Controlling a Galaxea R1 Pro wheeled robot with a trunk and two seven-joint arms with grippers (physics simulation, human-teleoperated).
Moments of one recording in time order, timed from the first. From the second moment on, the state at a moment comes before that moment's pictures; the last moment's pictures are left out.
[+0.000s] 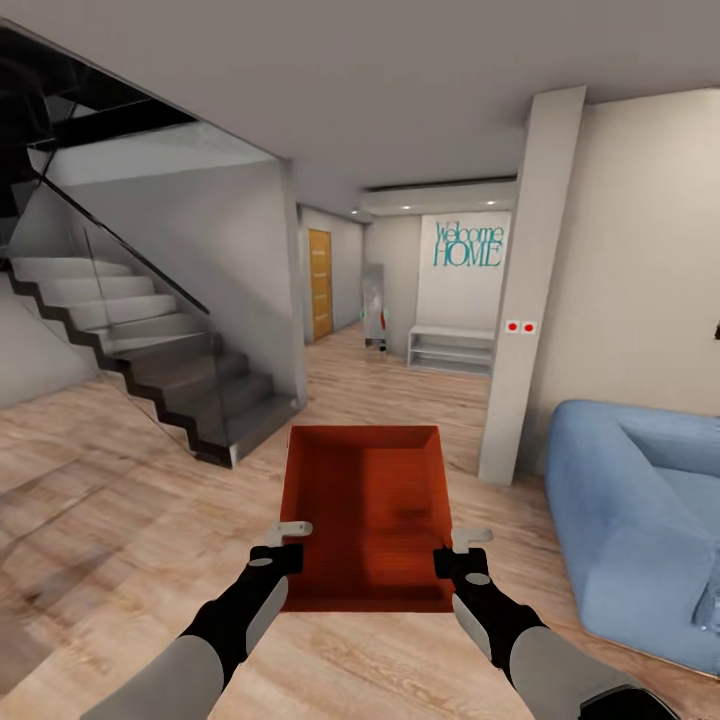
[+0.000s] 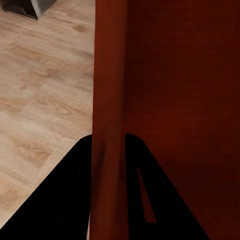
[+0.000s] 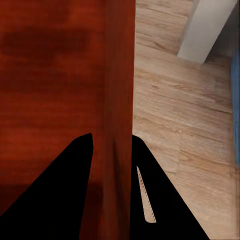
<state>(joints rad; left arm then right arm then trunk) -0.64 -0.11 -0.25 -0.52 0.25 0.22 0.30 -0.71 0.07 0.24 -0.26 -0.15 -0.06 -0.23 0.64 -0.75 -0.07</state>
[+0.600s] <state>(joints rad) -0.64 -0.11 -0.25 -0.52 0.24 0.22 0.30 -0.71 0.07 0.24 -0.26 -0.15 -0.06 -0.23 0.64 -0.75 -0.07</state>
